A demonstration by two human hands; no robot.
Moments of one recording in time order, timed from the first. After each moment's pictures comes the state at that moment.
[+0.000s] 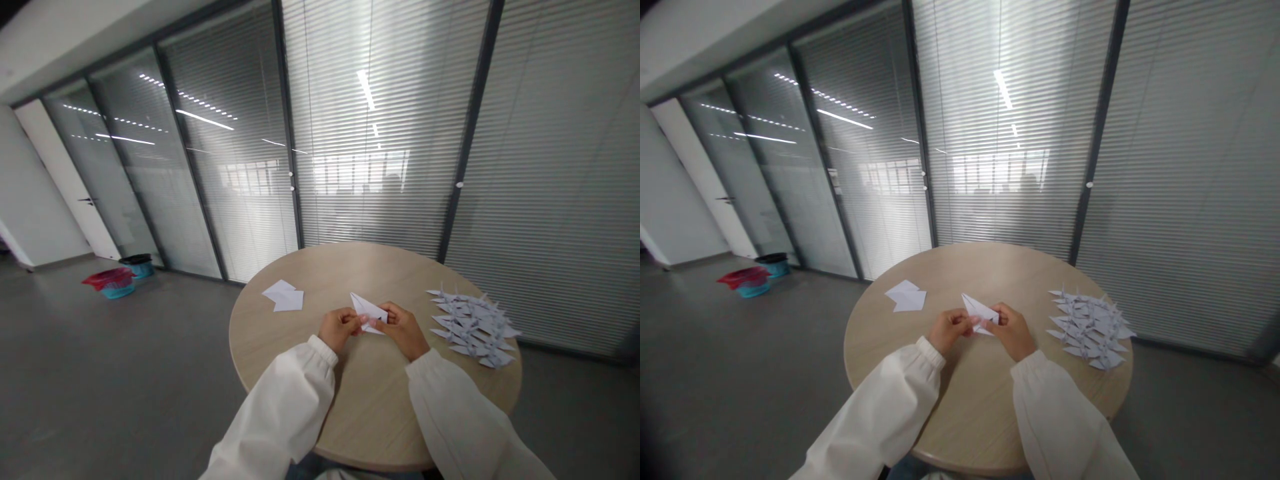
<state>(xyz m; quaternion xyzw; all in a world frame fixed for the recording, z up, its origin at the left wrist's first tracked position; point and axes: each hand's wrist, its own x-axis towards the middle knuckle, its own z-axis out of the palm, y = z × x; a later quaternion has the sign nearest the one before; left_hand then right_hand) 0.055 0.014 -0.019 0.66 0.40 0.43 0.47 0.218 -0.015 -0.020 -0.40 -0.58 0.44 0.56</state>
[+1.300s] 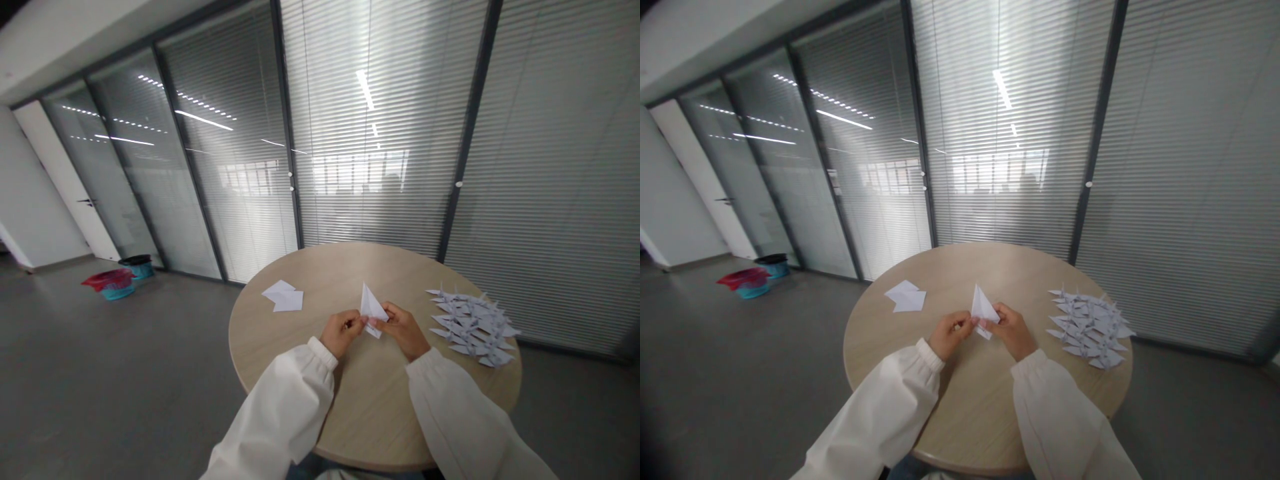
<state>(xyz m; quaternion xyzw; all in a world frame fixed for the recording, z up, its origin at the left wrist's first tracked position) 0.052 0.001 -0.007 0.80 0.35 0.39 0.30 0.219 -0.013 -0.021 -0.38 -0.58 0.46 0.55</state>
